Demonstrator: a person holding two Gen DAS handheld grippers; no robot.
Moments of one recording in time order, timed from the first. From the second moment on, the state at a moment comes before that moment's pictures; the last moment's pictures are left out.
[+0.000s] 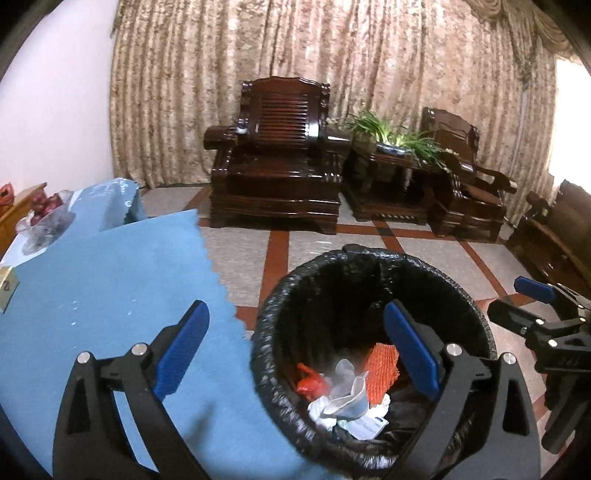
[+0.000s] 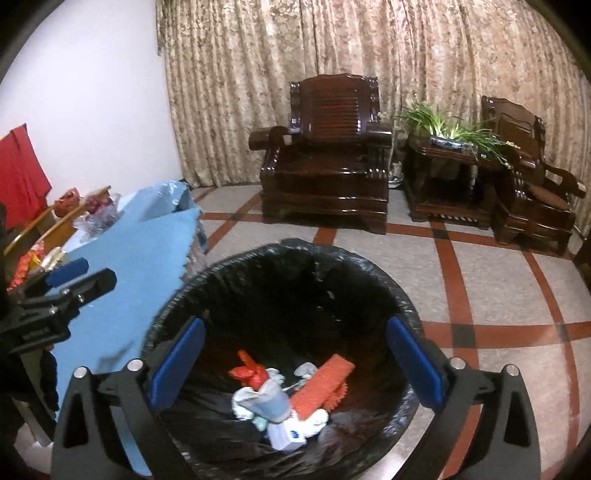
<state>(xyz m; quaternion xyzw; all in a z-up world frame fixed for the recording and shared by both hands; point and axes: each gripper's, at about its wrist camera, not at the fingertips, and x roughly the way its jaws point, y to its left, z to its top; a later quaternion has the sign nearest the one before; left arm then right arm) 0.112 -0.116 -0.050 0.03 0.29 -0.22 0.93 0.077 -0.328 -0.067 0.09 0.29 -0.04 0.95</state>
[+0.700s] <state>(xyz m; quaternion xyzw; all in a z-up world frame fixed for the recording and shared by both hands) 0.026 -0.051 0.008 0.03 0.25 -0.14 0.96 0.032 -0.267 -0.001 0.07 0.26 0.00 0.96</state>
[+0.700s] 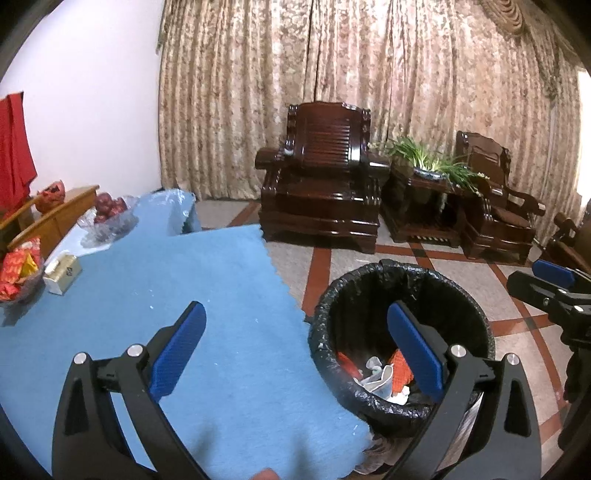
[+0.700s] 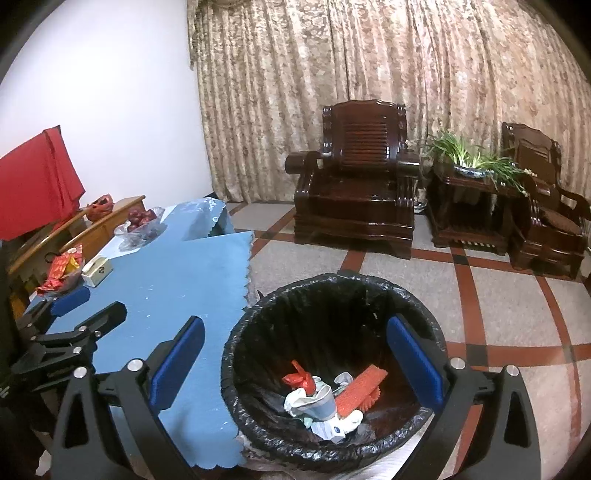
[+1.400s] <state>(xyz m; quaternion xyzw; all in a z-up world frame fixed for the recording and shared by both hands) -0.013 -0.039 0.036 0.01 0.21 -0.12 0.97 0.009 -0.244 0.013 0.04 0.23 0.01 0.97</state>
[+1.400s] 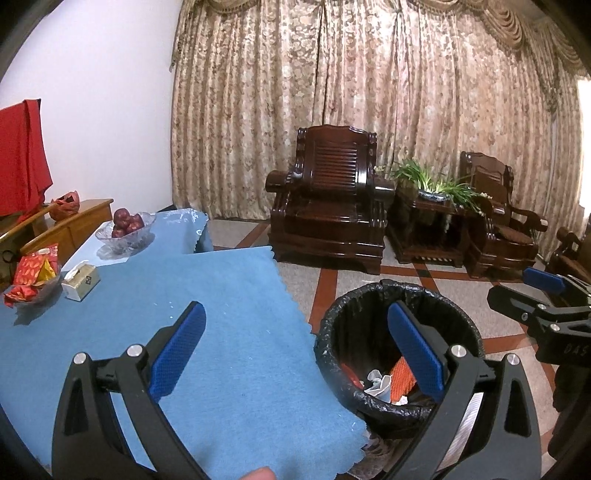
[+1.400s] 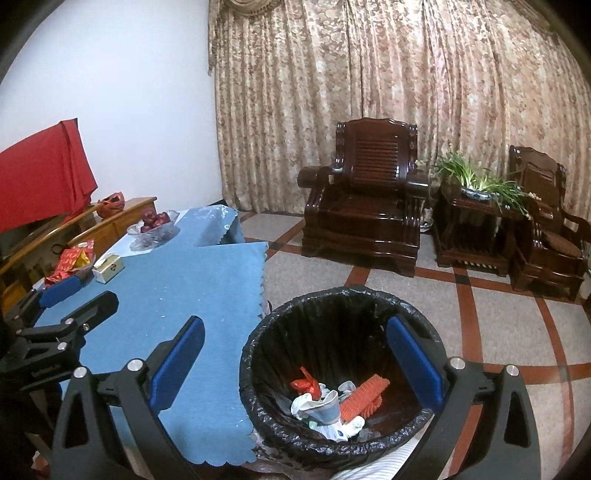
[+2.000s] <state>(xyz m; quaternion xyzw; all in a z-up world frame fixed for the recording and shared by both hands) -0.017 -0.035 0.036 0.01 0.21 -0.12 0.97 0.005 -0.239 0.018 0.04 0.23 0.01 0.97</state>
